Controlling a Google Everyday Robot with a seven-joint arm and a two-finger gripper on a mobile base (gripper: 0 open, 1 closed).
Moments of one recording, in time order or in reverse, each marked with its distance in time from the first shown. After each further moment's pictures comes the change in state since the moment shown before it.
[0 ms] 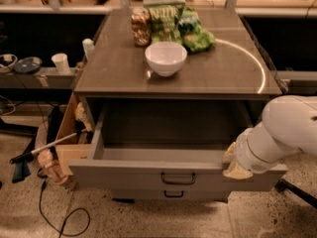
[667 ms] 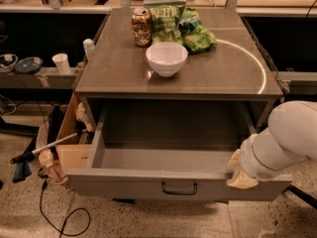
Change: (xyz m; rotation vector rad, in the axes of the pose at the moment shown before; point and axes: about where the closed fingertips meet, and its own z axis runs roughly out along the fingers) arm 0.003 0.019 -0.008 -0.014 0.007 0.005
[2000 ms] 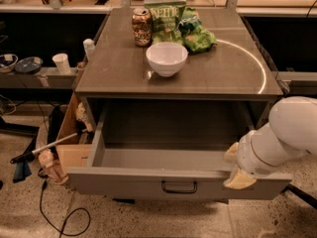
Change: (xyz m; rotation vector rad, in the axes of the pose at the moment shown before) arm -0.008 -0.007 -0.001 -0.002 -0.037 -0.001
